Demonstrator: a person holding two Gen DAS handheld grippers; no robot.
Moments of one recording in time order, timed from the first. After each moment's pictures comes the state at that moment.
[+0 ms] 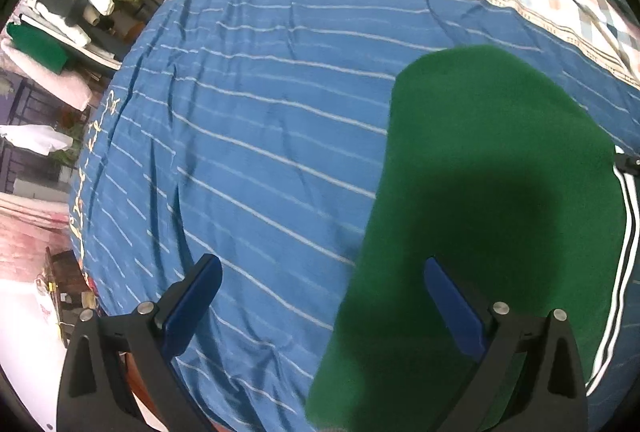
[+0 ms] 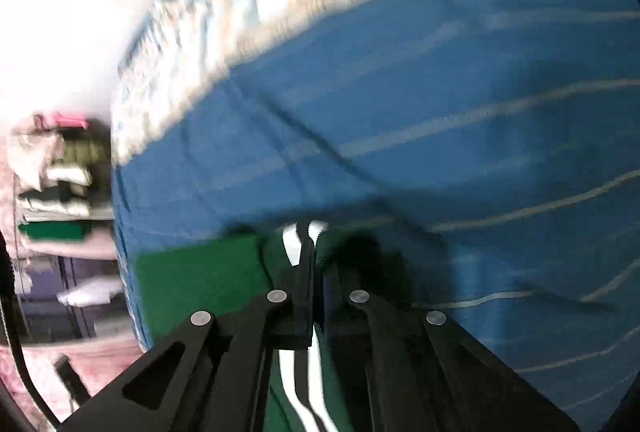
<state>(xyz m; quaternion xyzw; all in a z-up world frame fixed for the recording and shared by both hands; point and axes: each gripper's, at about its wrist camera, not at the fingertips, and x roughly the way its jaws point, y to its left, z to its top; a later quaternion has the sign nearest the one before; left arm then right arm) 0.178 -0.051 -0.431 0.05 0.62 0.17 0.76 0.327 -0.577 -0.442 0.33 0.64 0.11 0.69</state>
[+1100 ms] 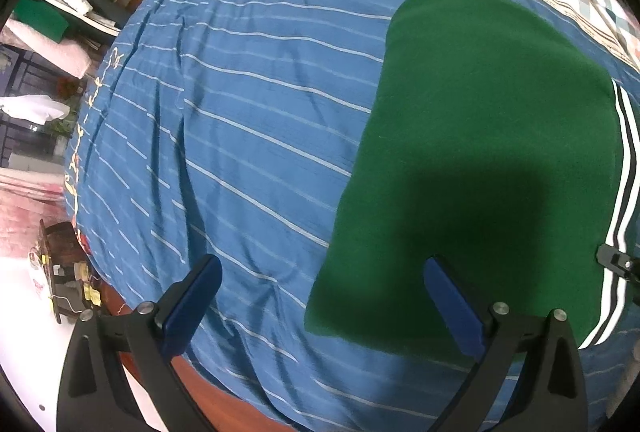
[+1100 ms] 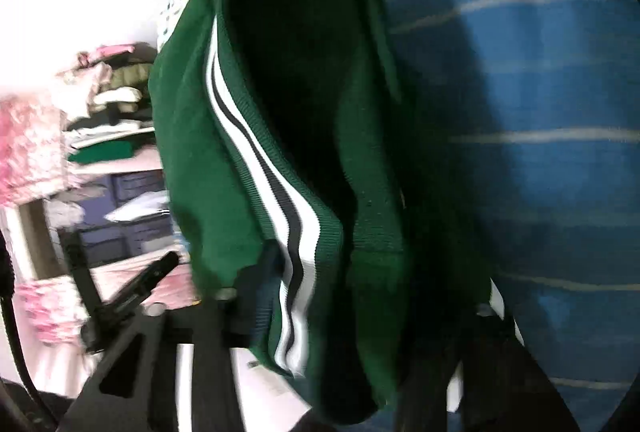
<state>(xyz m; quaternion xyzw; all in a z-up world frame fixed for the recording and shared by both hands) 0.119 -0.046 -0.438 0.02 0.65 0.17 0.74 0.190 -0.539 -0.477 0.36 0.67 0.23 0.61</state>
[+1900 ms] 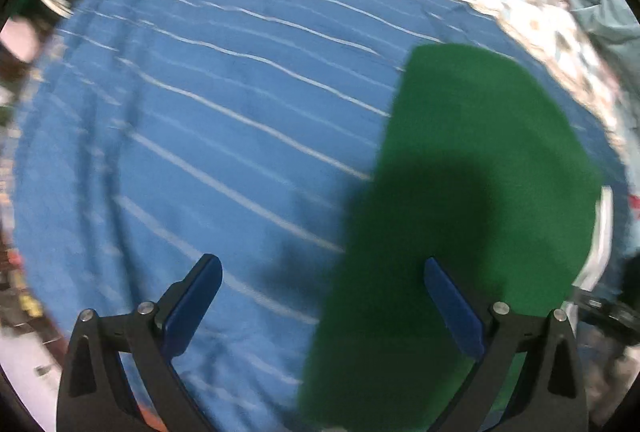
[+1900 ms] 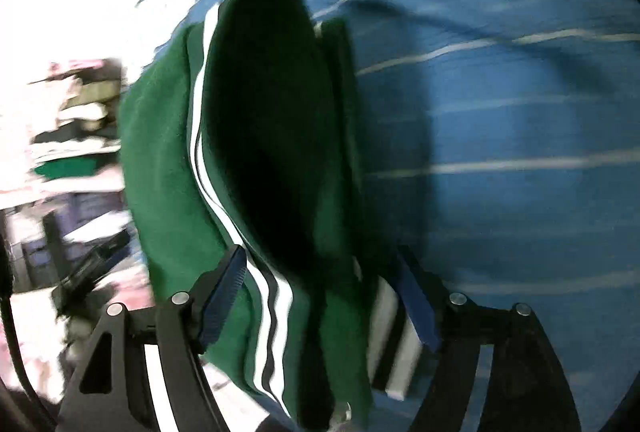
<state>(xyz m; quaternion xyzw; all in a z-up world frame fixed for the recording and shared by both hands) 0.164 -0.008 -0.457 -0.10 0.64 0.05 0.76 0.181 -0.604 -0.474 0.33 0.67 0.19 0.63</state>
